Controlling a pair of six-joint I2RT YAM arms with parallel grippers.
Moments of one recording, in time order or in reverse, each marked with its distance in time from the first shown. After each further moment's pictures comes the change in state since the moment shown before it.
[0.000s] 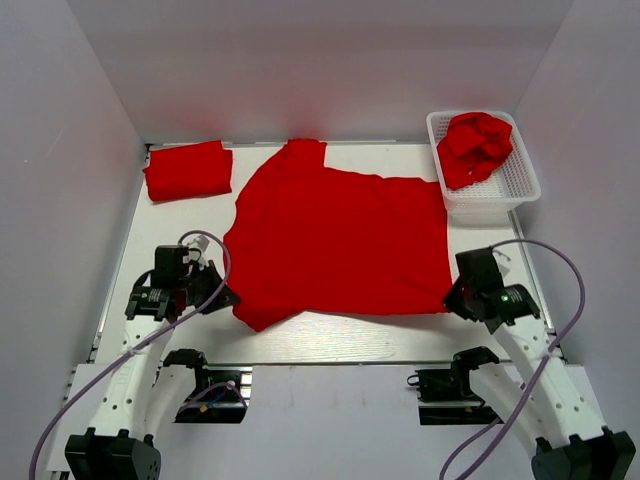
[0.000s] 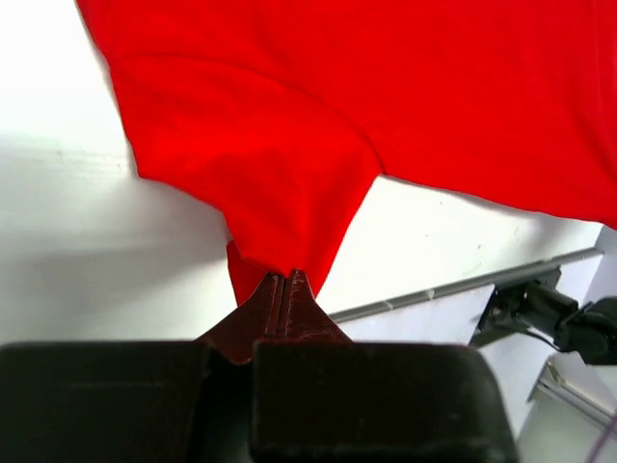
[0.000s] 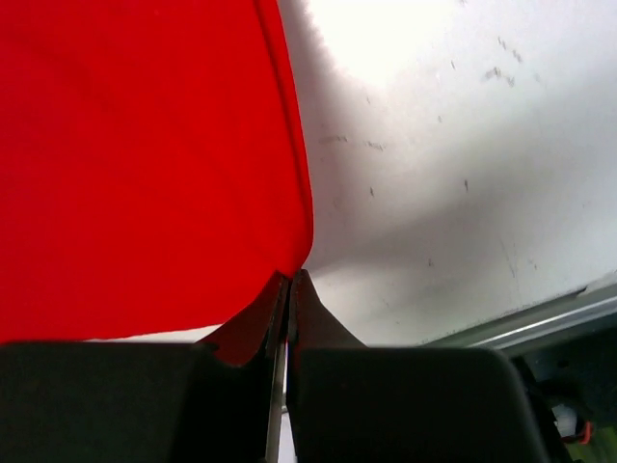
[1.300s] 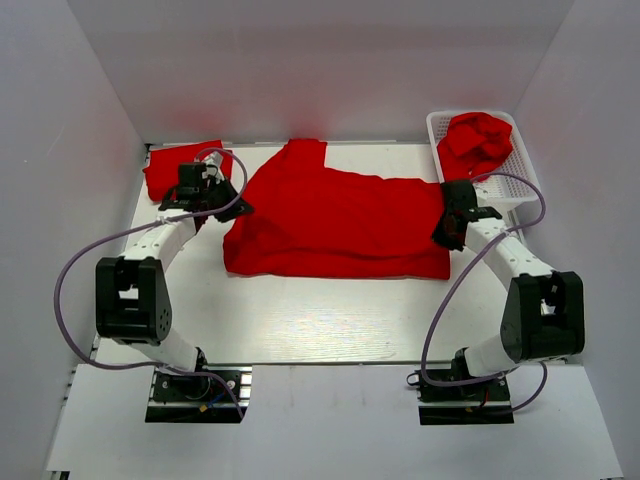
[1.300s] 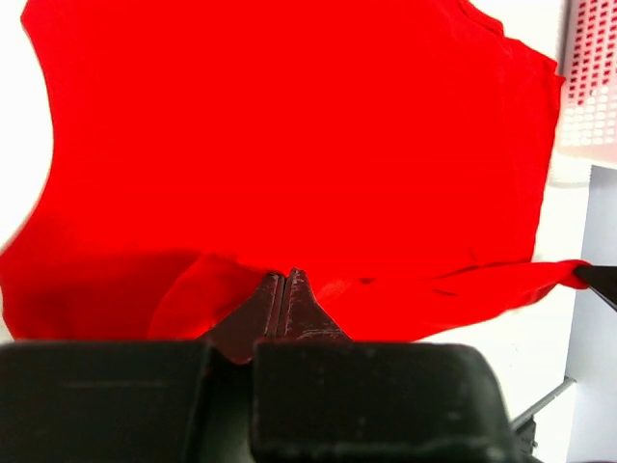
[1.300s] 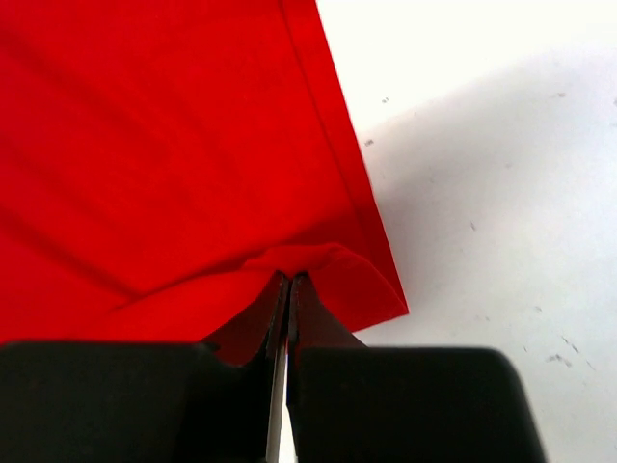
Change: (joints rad) left arm 0.000 0.830 0.431 0.646 0.013 -0.015; right arm -0.121 0.721 0.334 0.408 0.027 -0.210
